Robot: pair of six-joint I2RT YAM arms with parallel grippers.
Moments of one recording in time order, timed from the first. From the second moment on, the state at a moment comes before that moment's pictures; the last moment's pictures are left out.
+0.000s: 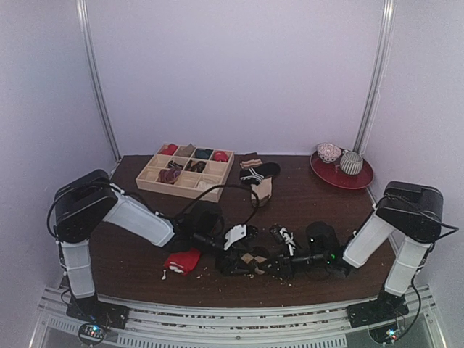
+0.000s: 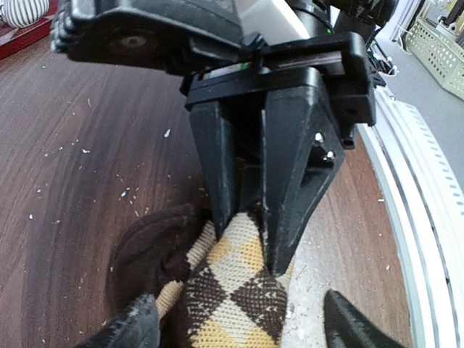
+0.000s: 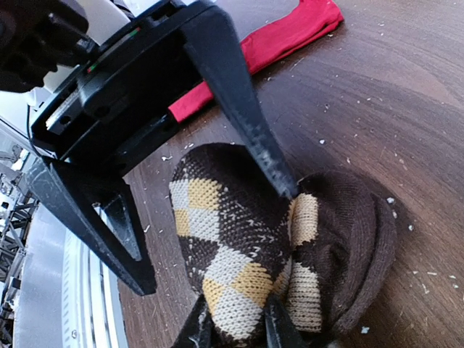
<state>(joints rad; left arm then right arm) -0.98 1.96 0.93 0.38 0.61 0.25 0.85 1.78 0.34 0.95 -0.49 0.44</state>
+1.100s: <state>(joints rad) -0.93 2.02 1.04 0.19 0.68 0.00 0.82 1.55 0.45 0.46 -0.42 0.19</state>
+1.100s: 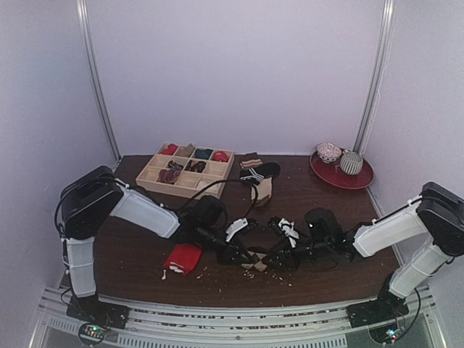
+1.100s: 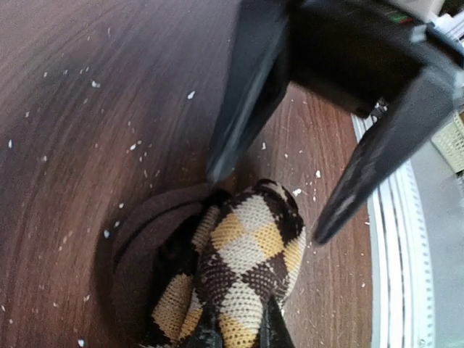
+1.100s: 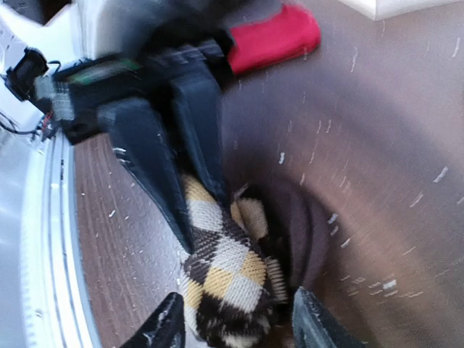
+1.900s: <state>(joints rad) -0.89 2.05 1.08 0.12 0.78 -0.05 1.05 1.59 0.55 0.35 -0.06 -0.29</state>
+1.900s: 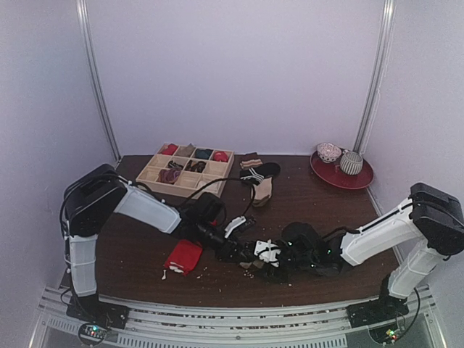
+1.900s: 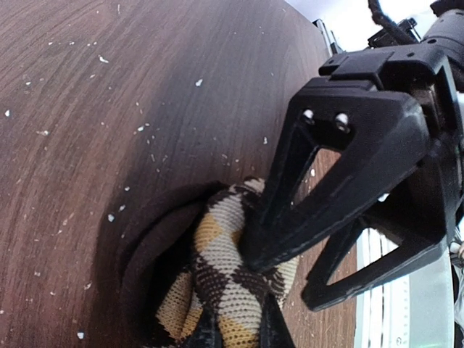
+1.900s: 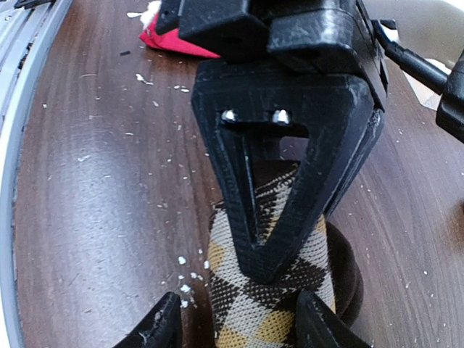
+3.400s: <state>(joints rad) -0.90 1.93 0.97 0.10 0.62 0.04 0.98 1.67 0.54 0.45 -0.18 -0.05</state>
